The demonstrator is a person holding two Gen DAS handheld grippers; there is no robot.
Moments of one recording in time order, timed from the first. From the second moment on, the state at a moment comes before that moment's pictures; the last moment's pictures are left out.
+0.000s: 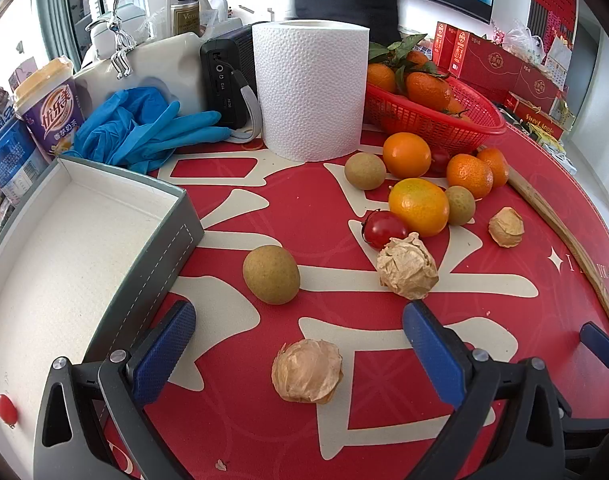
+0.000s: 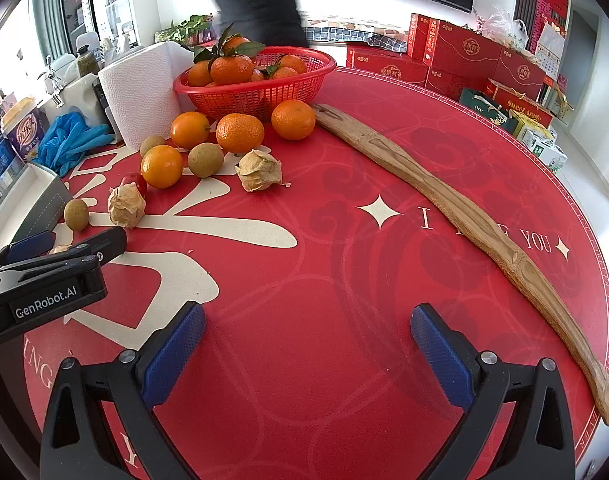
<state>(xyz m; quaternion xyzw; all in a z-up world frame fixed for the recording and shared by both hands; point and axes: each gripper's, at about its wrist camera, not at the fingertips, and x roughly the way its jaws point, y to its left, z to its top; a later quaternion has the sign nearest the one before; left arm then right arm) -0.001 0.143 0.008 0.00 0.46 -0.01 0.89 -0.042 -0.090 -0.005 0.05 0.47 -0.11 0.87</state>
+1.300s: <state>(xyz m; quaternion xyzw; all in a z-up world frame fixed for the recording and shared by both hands) 0.004 0.140 0.008 0.01 0.47 -0.01 0.88 0.032 -0.110 -0.001 0.06 0.47 -0.03 0.88</state>
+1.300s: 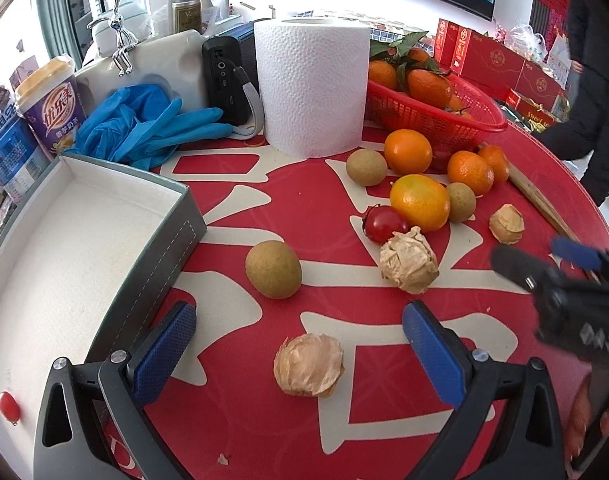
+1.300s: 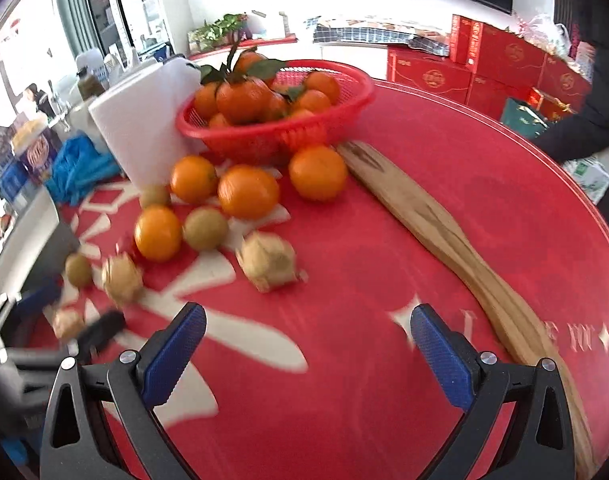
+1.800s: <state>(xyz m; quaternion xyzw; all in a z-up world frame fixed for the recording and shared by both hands) 0.024 0.095 0.016 0.05 0.47 -0.03 0.88 0.020 -0.114 0.004 0.07 0.45 0.01 0.89</state>
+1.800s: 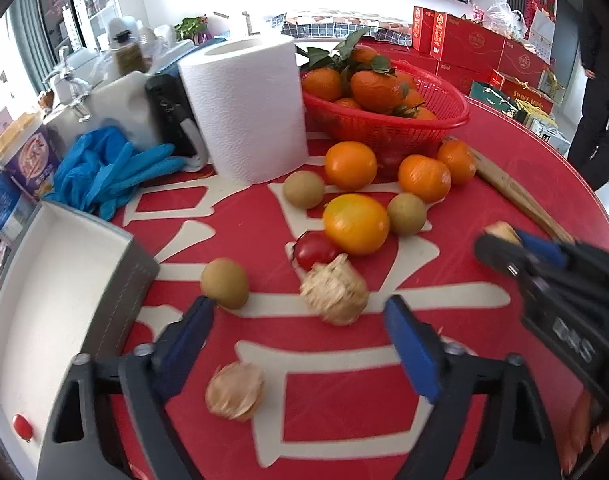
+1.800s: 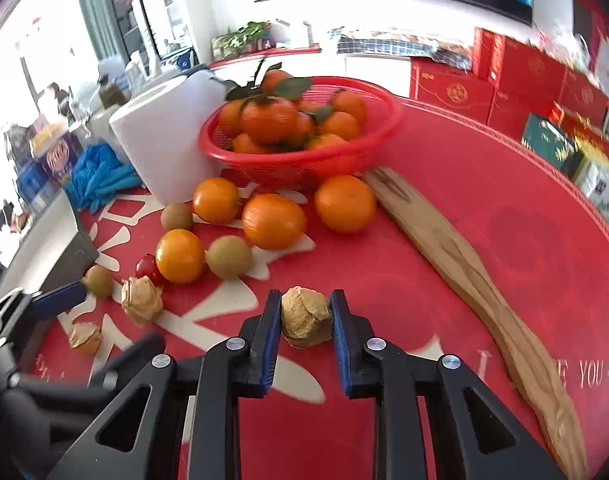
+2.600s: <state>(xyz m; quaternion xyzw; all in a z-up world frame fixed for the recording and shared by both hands) -0.056 0.214 0.086 0.01 0.39 0.06 0.92 0.012 -0.037 0.042 0.09 0.45 0.15 0.88</state>
